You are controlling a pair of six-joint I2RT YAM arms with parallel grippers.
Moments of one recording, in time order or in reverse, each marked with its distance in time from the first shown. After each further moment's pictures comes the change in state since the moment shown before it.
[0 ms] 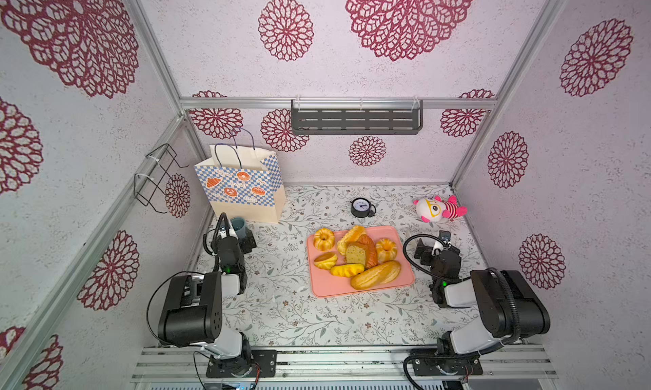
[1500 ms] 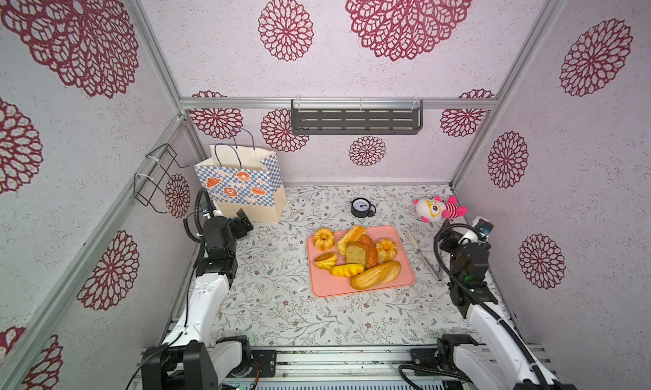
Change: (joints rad) left arm -0.031 -0.447 0.348 -0.877 0.055 -0.334; right arm -0.002 -0.753 0.288 -0.898 0.150 0.306
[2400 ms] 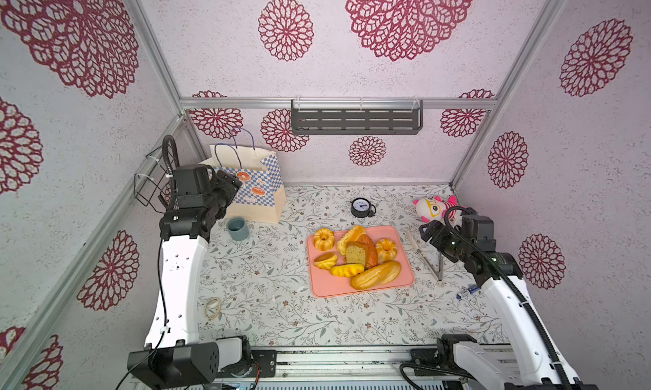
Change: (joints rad) left arm 0.019 0.257 0.839 -0.725 0.253 -0.555; right arm 0.044 0.193 0.468 -0.813 -0.527 0.319
